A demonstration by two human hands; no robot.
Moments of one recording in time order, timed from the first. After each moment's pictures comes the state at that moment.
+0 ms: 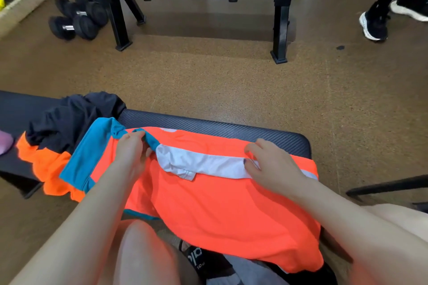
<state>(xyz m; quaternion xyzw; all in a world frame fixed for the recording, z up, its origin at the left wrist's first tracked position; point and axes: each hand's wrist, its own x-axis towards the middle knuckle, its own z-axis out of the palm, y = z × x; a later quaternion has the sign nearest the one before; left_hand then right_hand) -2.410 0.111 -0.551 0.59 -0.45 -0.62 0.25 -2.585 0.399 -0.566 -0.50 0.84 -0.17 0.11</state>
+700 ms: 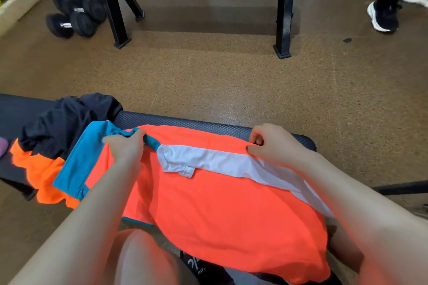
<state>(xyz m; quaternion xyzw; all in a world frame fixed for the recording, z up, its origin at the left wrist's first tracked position) -2.421 0.073 -0.583 0.67 -0.52 -0.45 0.27 -2.641 0.363 -0.556 -0.41 0.85 -0.22 0.25</state>
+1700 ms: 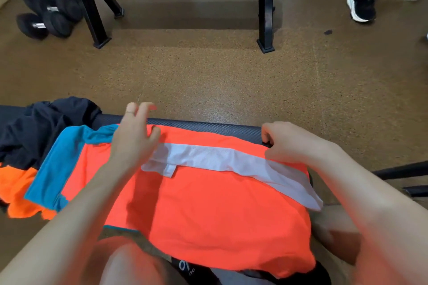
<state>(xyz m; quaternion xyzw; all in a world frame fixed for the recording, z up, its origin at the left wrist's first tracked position) -2.457 0.132 -0.532 0.31 -0.94 -0.12 0.13 -2.670 0.410 -0.539 -0.42 0.86 -0.09 0.27</state>
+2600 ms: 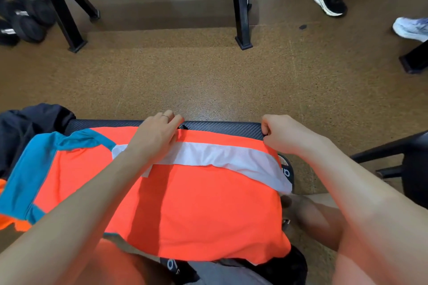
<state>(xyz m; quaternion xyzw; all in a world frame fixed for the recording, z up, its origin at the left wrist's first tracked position) -2.520 0.174 -0.562 0.05 -1.00 0.03 -0.03 -2.695 0.458 -0.546 -0.33 0.90 -0.13 0.27</state>
